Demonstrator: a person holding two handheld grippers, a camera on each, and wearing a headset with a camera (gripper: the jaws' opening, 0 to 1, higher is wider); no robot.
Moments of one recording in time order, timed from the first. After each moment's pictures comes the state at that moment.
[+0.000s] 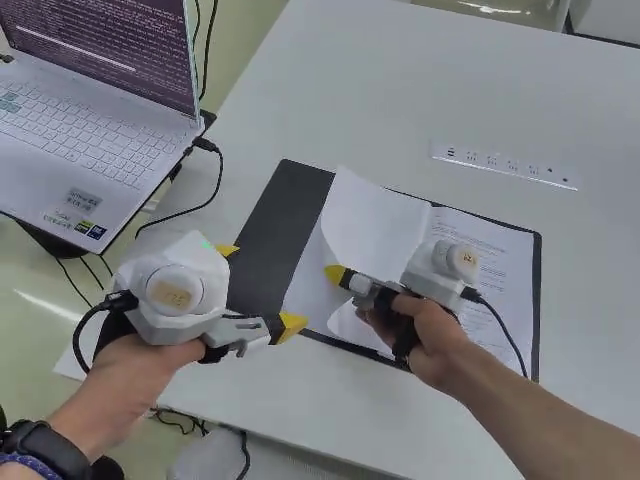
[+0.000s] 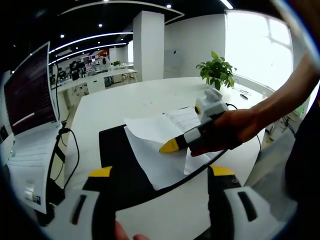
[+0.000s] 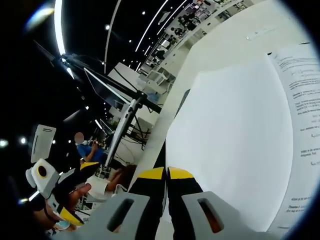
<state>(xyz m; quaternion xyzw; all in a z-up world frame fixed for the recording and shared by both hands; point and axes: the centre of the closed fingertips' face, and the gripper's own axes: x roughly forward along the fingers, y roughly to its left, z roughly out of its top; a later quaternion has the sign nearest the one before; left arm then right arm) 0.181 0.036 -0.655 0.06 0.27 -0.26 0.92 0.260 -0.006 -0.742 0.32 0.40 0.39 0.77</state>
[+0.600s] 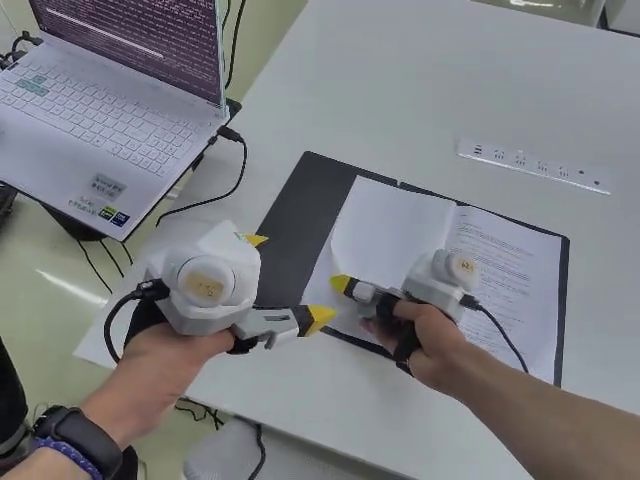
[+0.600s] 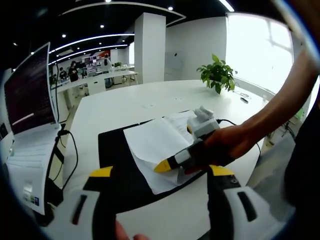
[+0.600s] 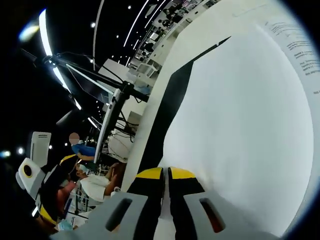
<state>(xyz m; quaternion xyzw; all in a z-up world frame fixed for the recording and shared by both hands) 0.185 0.032 -0.649 0.05 0.26 -0.26 0.93 0.252 0.008 -0.784 0.32 0.45 0.37 0.75</state>
